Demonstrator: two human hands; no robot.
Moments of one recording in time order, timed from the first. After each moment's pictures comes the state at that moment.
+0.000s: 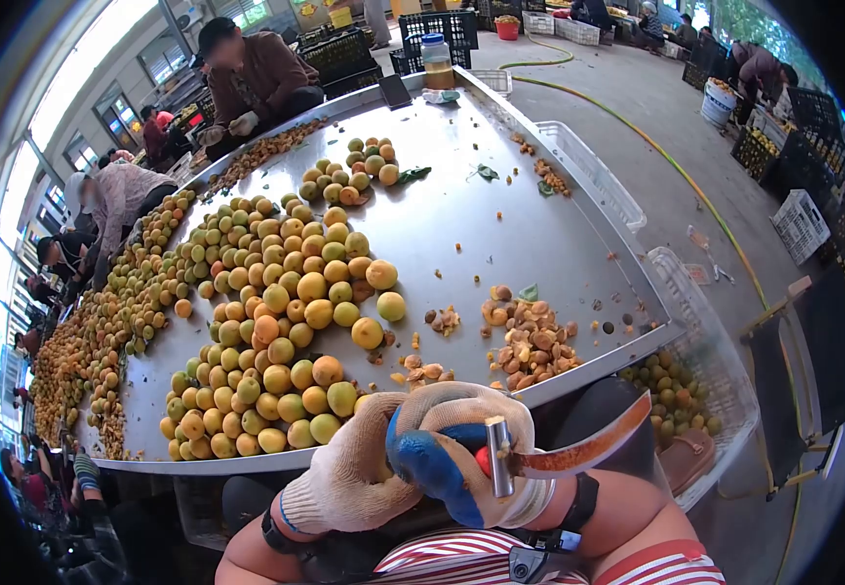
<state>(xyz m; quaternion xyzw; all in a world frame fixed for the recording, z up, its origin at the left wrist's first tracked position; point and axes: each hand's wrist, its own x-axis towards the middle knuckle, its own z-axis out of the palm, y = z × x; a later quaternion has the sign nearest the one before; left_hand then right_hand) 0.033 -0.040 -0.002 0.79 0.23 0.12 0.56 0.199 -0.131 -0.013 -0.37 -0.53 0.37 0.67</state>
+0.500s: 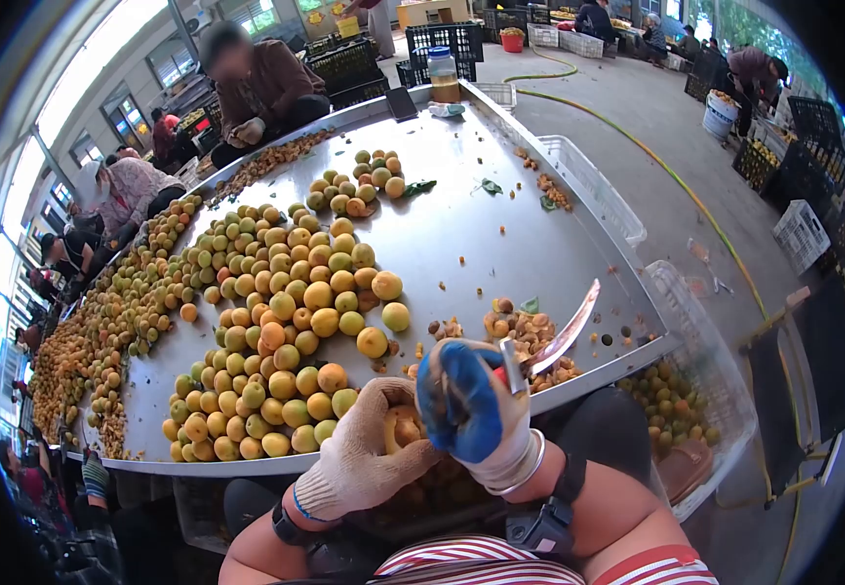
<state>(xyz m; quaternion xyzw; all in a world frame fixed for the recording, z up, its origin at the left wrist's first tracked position) 0.043 -0.031 -0.029 0.76 0.28 0.17 0.56 0.197 -0.092 -0.049 -0.22 -0.28 0.50 0.79</state>
